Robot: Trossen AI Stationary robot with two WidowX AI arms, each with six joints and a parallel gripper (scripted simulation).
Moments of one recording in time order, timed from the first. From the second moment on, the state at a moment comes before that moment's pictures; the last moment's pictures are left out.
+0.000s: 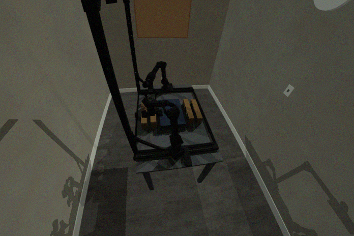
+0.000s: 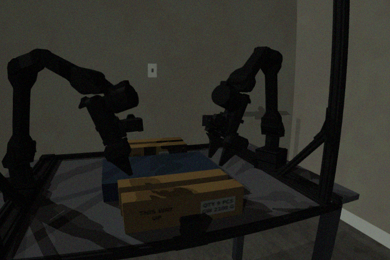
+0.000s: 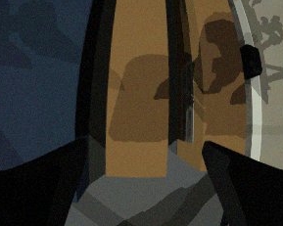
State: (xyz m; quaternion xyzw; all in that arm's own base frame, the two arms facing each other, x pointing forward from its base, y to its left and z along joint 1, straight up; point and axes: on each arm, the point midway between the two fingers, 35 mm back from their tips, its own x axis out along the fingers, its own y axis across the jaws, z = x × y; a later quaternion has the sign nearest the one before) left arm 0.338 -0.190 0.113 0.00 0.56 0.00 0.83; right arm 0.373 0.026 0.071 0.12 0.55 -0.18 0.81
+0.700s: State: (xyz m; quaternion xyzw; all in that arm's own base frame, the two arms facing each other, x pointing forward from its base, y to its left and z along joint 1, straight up) left arm 0.339 -0.186 0.071 0.00 0.55 0.00 0.83; right arm 0.375 0.024 0.032 0.13 0.54 -0.18 0.82
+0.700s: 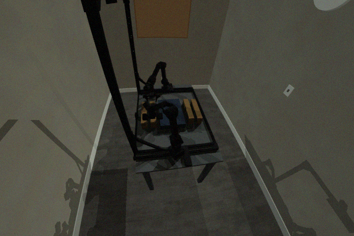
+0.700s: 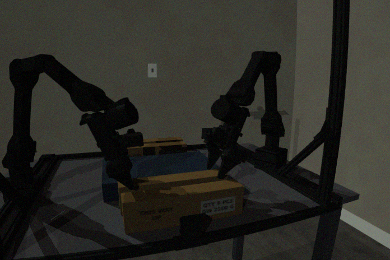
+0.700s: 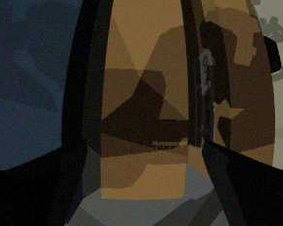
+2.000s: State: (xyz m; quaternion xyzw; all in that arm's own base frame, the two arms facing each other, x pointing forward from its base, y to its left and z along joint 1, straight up) left arm 0.336 -0.184 0.042 0.00 0.56 0.00 0.83; right arm 0.370 0.022 0.003 0.12 0.54 -0.18 0.81
